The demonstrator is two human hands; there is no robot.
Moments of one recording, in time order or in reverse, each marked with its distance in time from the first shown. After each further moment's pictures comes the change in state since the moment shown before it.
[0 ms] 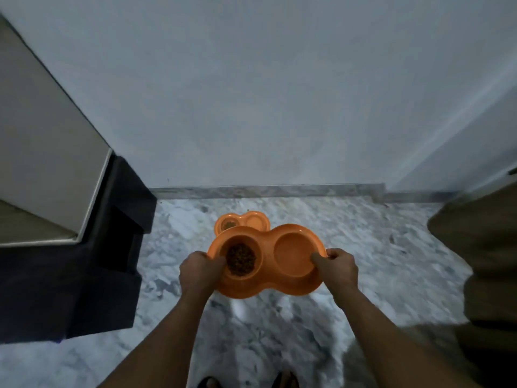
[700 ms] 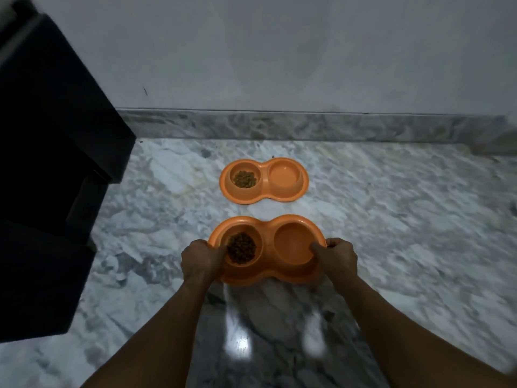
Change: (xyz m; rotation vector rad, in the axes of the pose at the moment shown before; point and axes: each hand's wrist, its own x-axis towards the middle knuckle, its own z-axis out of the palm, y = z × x) left_hand 0.274 -0.231 0.266 -0.001 0.072 -0.019; right_hand 0.248 0.256 0.305 -0.036 -0.071 -0.057
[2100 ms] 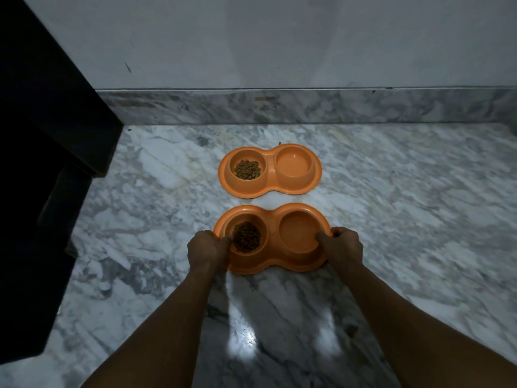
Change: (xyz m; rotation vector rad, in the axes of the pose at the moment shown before) left_hand 0.072 -0.010 0.051 0.029 0.000 0.048; right_hand 0.066 0.016 0.050 -0.069 0.012 -0.032
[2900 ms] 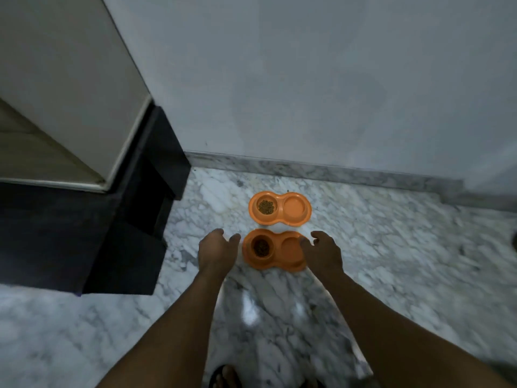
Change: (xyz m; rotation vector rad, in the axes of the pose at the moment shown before) left_hand -0.231 0.138 -0.284 -0.037 -0.034 -0.036; right_hand -0.255 -0.223 -0.183 -0.188 -0.191 -0.142
